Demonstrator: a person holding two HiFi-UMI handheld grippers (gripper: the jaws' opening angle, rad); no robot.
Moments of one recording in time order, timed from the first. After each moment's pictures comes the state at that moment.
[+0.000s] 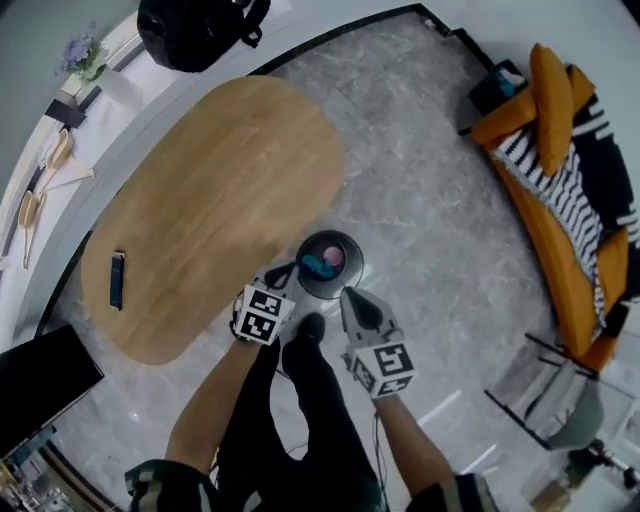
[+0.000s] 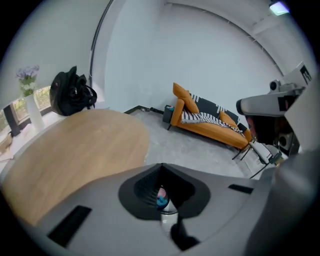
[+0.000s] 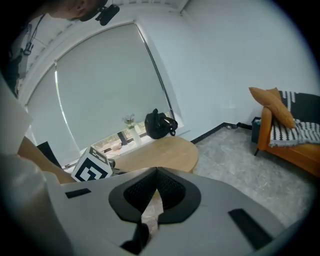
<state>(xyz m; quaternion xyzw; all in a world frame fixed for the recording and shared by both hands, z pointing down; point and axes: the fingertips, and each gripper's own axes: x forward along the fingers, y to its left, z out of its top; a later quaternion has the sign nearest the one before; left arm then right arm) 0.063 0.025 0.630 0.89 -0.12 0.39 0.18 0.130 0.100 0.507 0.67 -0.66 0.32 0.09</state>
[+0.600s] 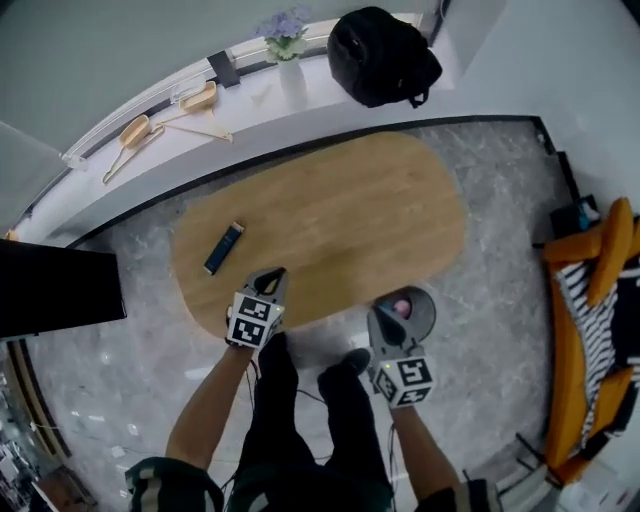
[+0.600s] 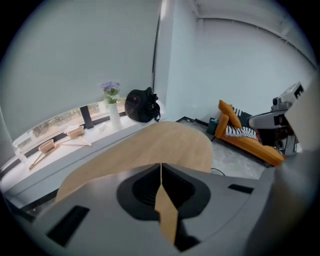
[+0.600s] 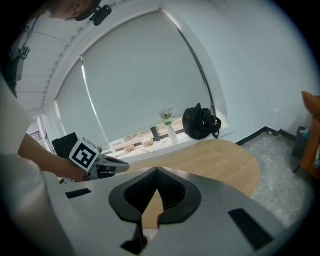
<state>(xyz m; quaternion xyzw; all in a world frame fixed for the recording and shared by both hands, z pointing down) -0.247 -0.120 0.529 0.84 -0.36 0.36 0.20 -0.063 -0.024 0.447 0.55 -0.77 0.29 0.12</state>
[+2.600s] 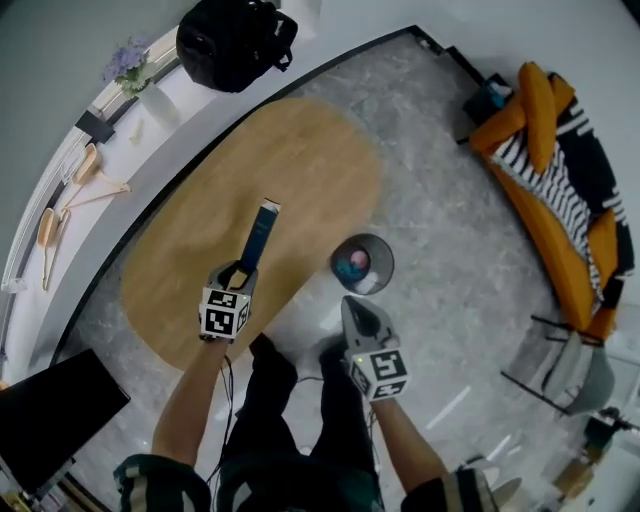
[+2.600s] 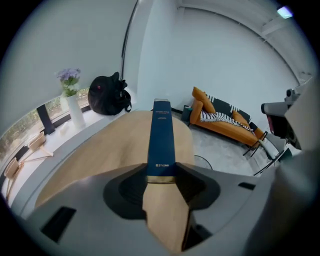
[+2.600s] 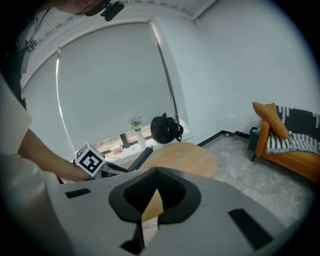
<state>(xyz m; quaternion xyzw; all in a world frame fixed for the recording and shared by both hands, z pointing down) -0.192 -0.125 0.584 0.88 -0.19 0.40 0.18 -0.047 0.042 0.442 0.71 -0.63 0.29 0.12</state>
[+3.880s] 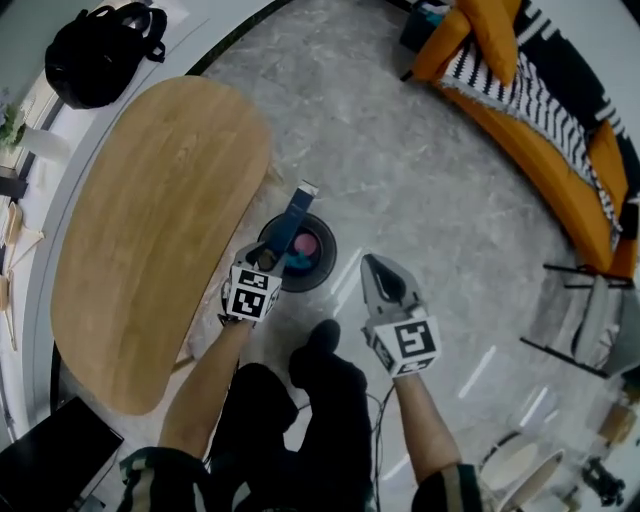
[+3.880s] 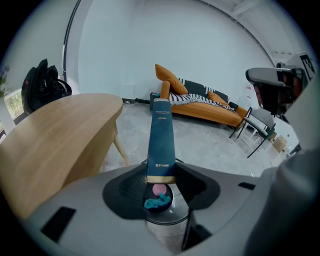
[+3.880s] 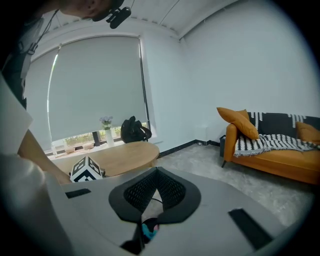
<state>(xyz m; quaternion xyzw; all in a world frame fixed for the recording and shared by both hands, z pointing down) 0.117 0.063 0.776 0.90 -0.05 0.42 0.11 0.217 0.195 0.584 0.79 -0.57 0.22 0.10</state>
